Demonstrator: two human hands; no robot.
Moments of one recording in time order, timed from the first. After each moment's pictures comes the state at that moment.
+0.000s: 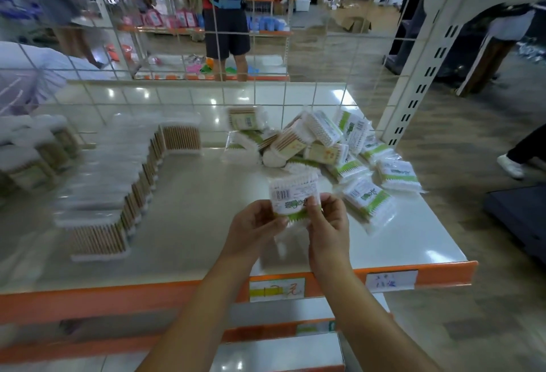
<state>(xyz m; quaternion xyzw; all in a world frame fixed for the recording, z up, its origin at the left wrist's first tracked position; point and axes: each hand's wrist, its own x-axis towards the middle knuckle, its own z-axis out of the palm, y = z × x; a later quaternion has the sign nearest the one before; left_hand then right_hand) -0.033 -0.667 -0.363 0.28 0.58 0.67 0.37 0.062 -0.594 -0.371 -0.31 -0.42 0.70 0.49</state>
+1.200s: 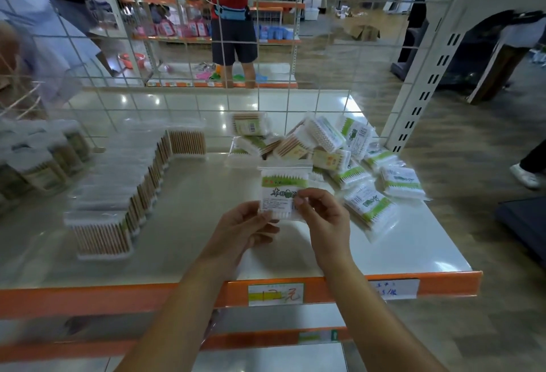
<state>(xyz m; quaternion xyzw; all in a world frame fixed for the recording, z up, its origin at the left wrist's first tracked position) -0.051 -0.677 -0.357 0.23 0.53 0.67 0.47 0.065 -0.581 -0.360 -0.28 -0.57 0.62 0.45</state>
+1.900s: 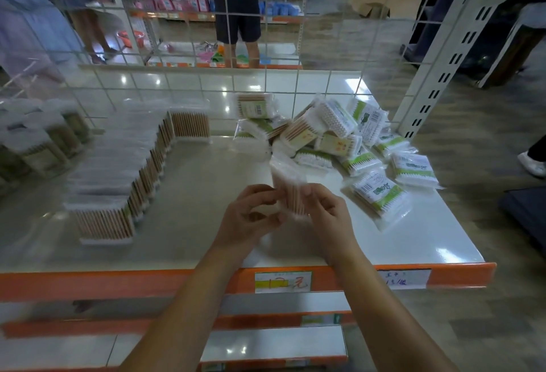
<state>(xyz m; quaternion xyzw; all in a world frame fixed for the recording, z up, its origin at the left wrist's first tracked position) -0.047 -0.682 -0.365 0.36 0.59 0.65 0.31 0.064 -0.580 -0.367 -0.27 -0.67 0.60 0.35</state>
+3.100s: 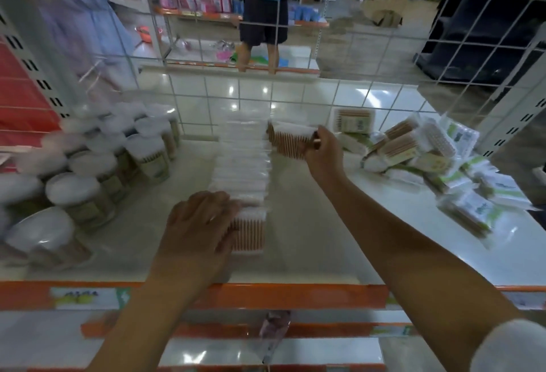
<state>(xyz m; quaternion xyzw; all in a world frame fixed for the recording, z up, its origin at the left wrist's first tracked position) -0.222 -0.855 -0.345 0.57 0.76 0.24 -0.22 -0.160 -0.605 -0.333 -0.36 -0.78 0.37 0.35</state>
